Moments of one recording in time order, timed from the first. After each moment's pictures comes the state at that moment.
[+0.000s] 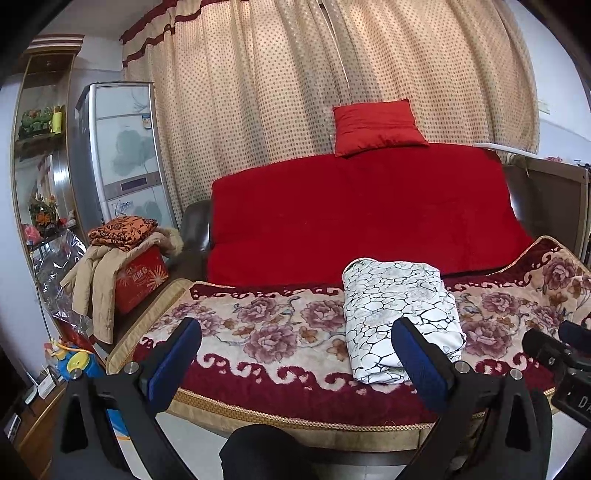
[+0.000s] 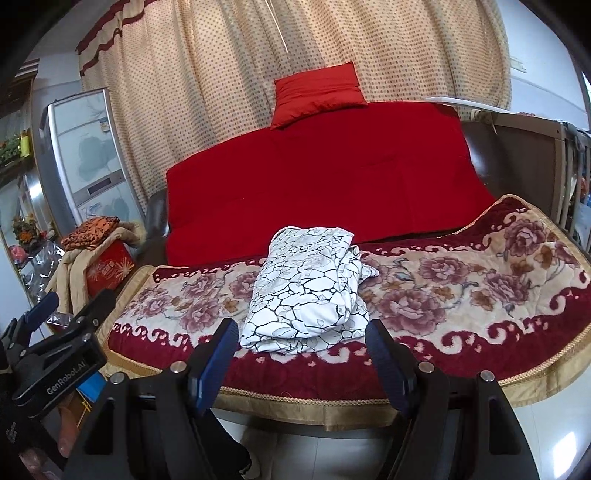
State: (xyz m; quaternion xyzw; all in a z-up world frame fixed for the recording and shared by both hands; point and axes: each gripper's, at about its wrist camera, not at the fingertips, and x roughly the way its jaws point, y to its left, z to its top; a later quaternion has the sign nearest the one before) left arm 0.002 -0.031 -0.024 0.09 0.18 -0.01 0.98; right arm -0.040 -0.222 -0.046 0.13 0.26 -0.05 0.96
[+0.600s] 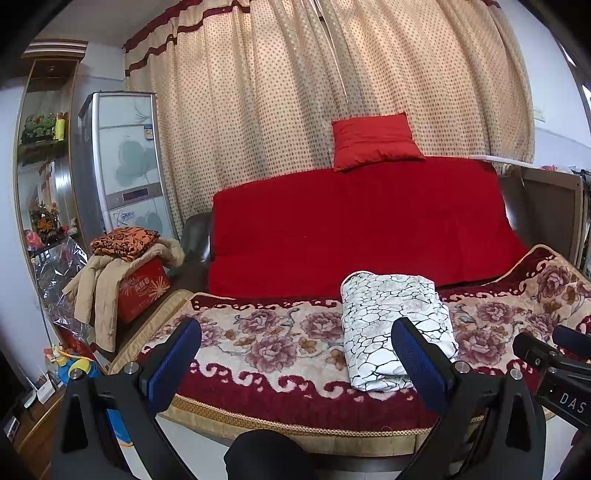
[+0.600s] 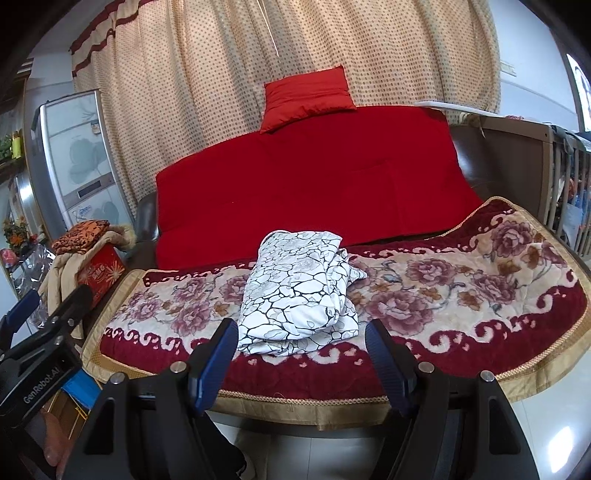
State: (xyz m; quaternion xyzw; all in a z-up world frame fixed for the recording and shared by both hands) left arm -0.014 -0.027 -0.008 0.09 0.16 -0.02 0.98; right arm -0.046 -0.221 -0.039 0.13 0.26 -0.07 0.96
